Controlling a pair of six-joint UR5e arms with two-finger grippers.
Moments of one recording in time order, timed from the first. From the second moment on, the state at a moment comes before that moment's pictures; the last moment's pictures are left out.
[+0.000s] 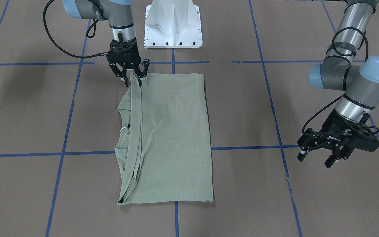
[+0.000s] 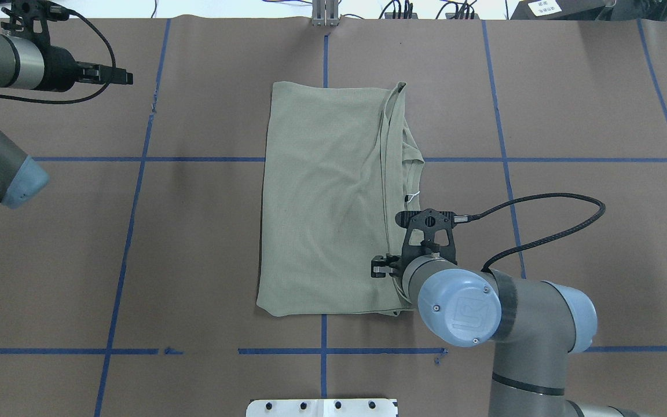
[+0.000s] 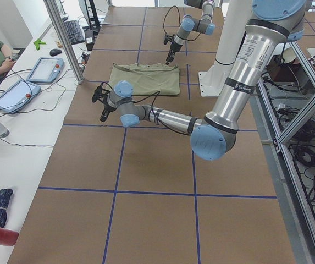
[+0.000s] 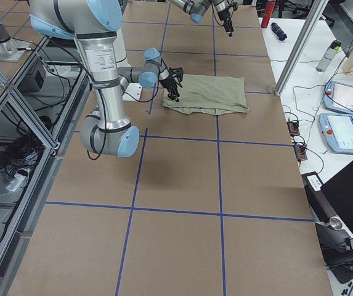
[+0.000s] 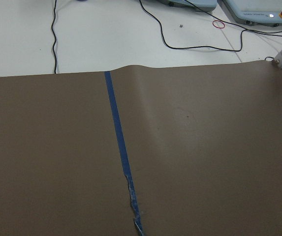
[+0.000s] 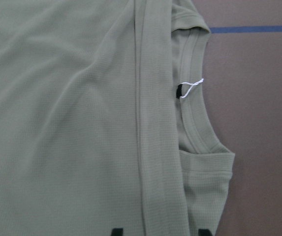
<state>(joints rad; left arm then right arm) -1.02 -1.96 -1.36 -2.53 -1.94 -0.87 0.26 -1.17 1.97 -1.53 1.39 1.38</state>
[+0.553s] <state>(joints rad) -1.01 -1.96 -1.36 -2.53 -1.94 -0.87 0.23 -1.13 1.96 -1.61 1.50 1.14</state>
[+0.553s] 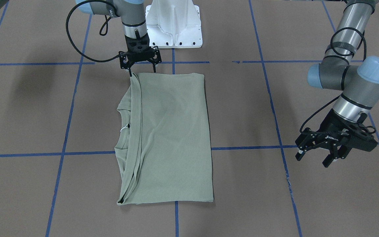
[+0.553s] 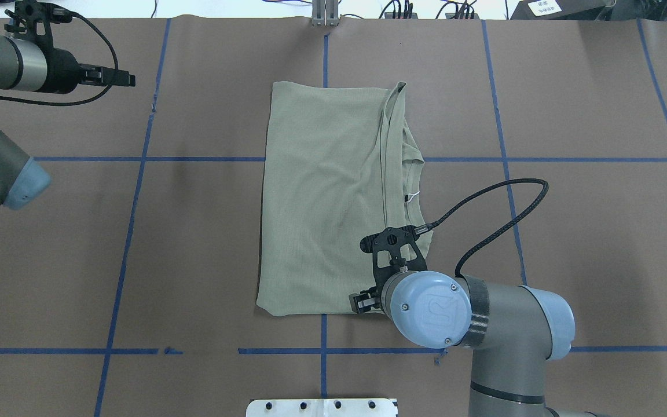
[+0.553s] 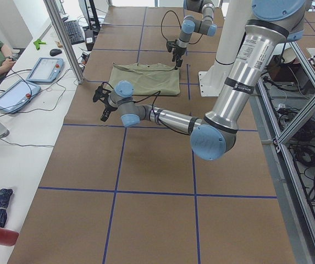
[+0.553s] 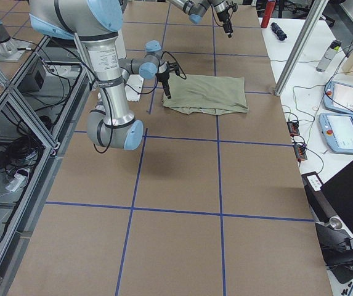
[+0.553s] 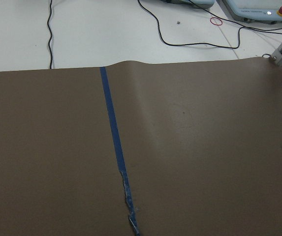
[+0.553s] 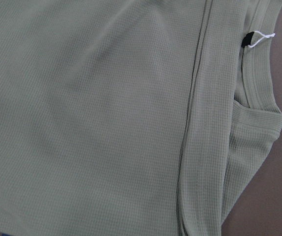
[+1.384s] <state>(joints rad) -1.00 -1.96 -1.36 -2.53 -1.94 -0.89 0.23 -1.19 1.96 -1.60 1.50 1.10</state>
